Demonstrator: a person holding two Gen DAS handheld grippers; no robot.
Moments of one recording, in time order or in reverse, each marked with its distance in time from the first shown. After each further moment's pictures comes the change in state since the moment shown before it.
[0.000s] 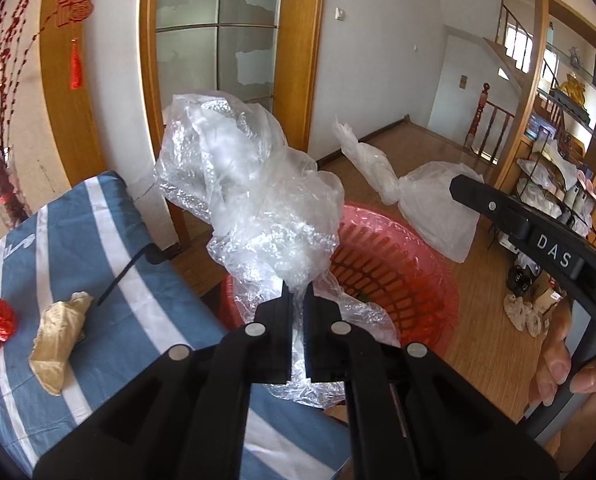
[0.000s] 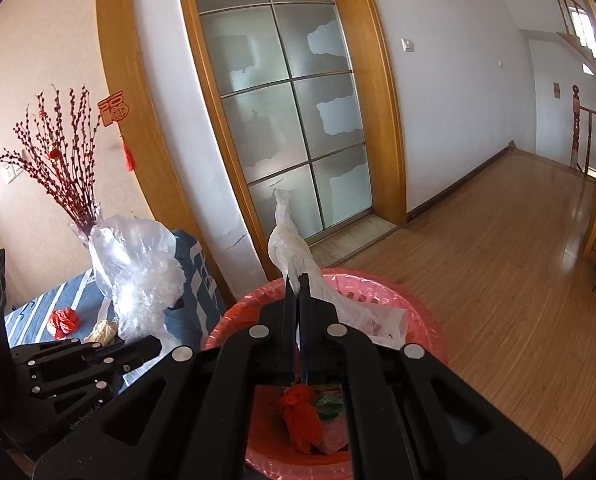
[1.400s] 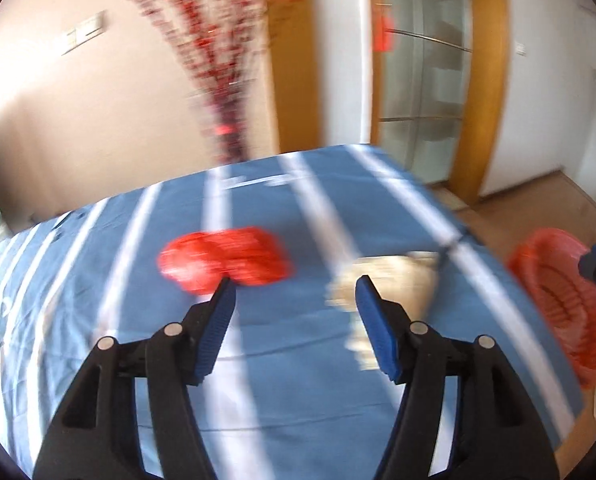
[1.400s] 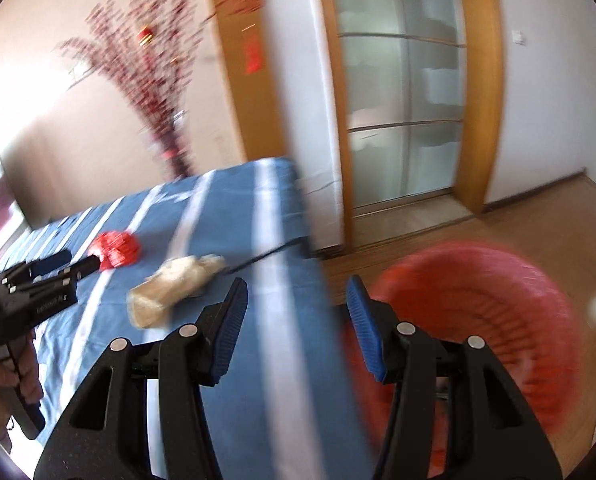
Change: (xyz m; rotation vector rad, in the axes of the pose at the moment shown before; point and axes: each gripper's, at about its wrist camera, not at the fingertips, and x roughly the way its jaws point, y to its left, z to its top) left arm -0.095 0.244 -0.077 -0.318 -0.030 0.579; right arm 0.070 0.171 -0.046 -0.250 0.204 0.227
